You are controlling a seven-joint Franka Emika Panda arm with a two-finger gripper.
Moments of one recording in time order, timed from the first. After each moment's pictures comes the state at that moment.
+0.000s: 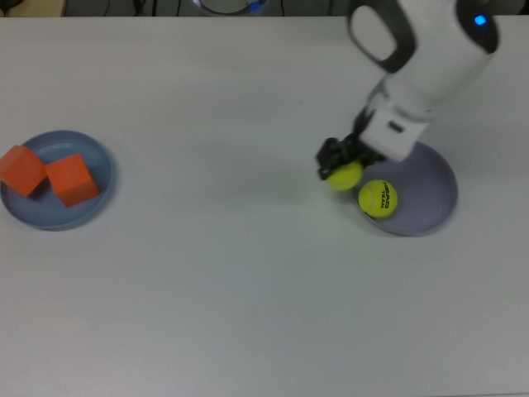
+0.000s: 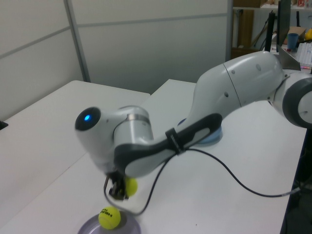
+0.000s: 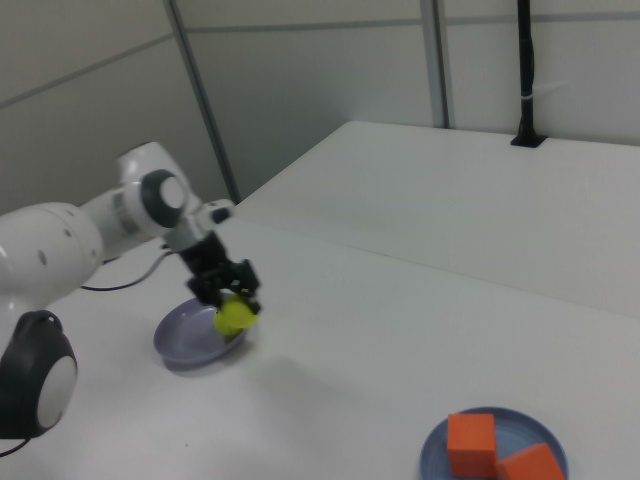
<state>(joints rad) 0.22 0.58 0.53 -1.42 -0.61 1.79 0.36</state>
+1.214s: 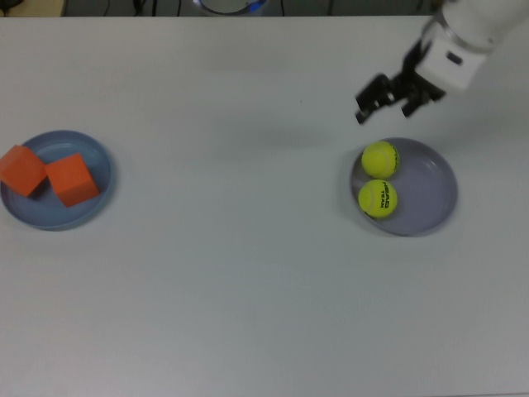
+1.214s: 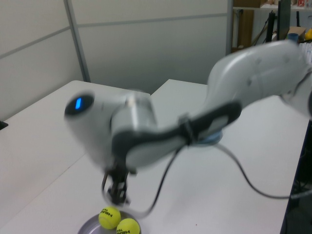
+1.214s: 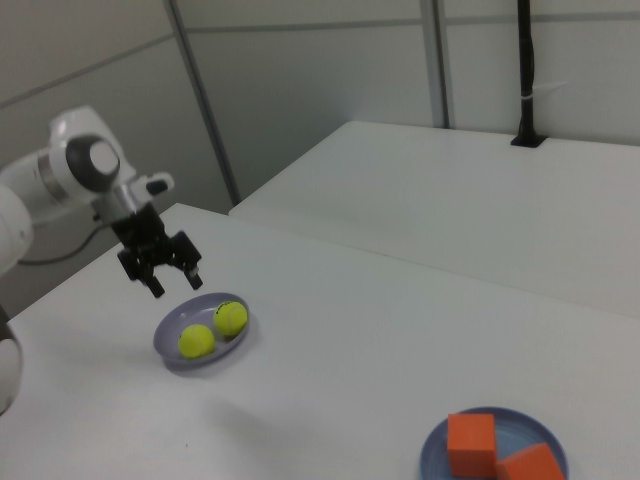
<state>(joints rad) 0.27 0.41 0.53 -1.40 -0.43 1.59 0.33</state>
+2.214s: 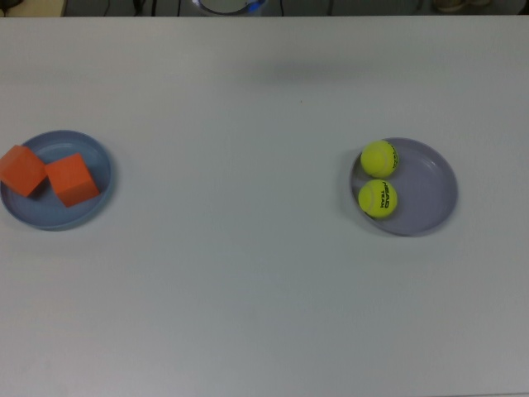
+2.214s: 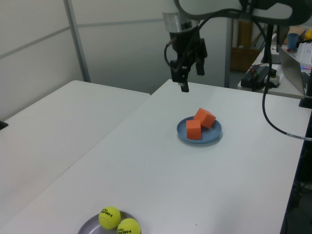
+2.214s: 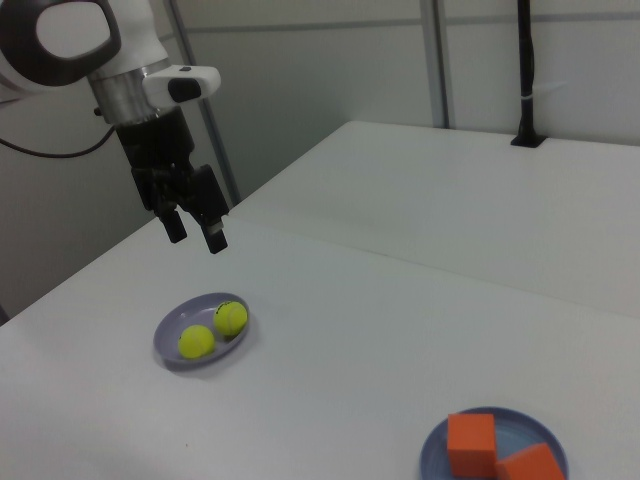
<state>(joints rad) -0.18 0.00 0.47 -1.36 -0.15 1.28 0.16</state>
